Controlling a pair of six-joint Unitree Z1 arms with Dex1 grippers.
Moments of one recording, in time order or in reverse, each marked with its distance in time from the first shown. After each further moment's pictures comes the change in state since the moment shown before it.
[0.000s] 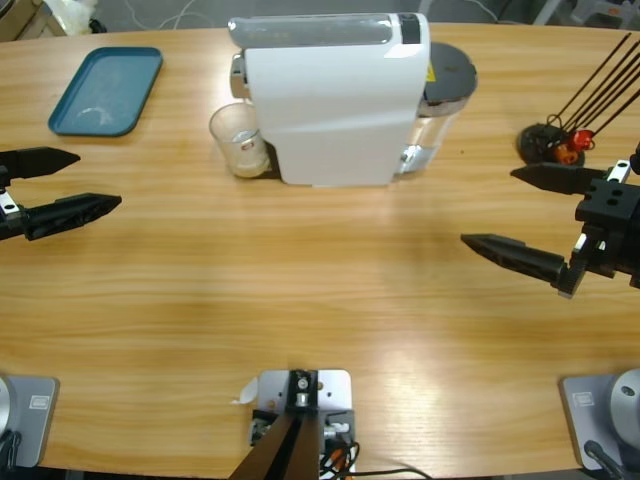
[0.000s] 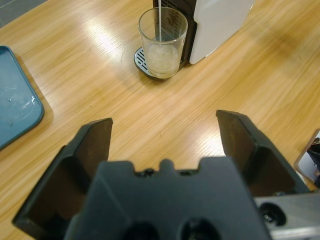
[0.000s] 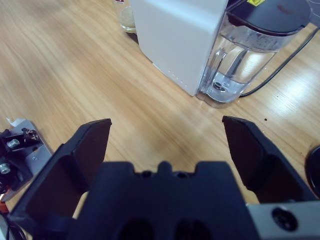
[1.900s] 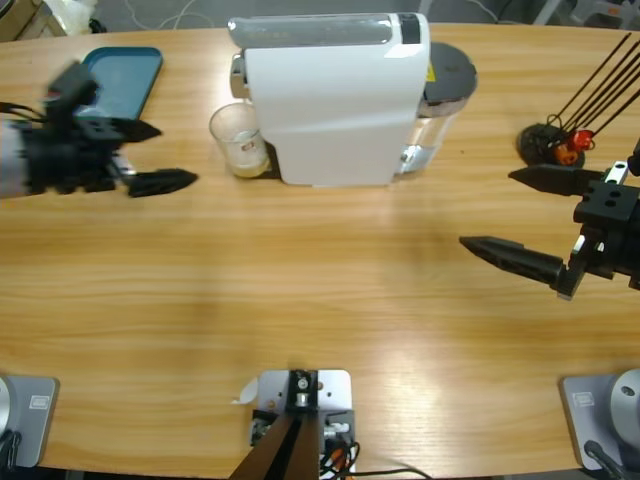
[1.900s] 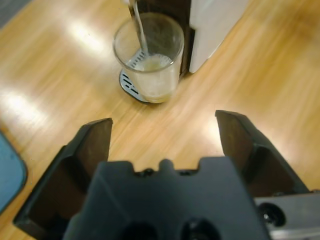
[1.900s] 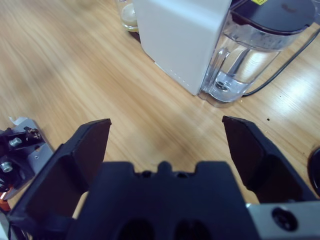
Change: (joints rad) arm 0 -0.004 0.412 -0.105 -0.206 -0.067 0.180; arm 1 0.000 0.003 -0.003 0.005 0.009 0.000
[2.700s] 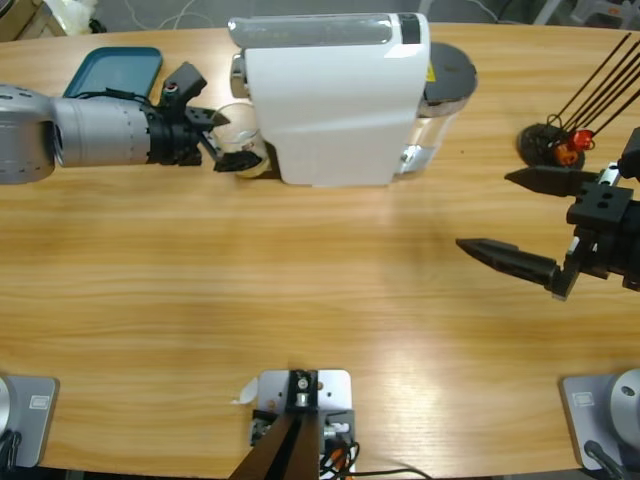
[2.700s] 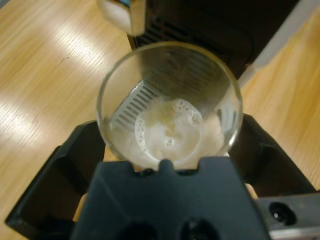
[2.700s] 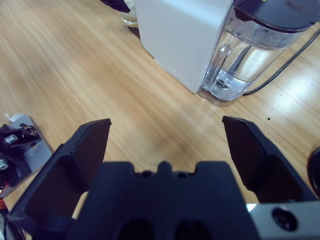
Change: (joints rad) arm 0 -0.001 0.378 -0.094 -0.314 -0.054 -0.001; arm 1 0.000 0.019 -0.001 0.000 0.000 -0.015
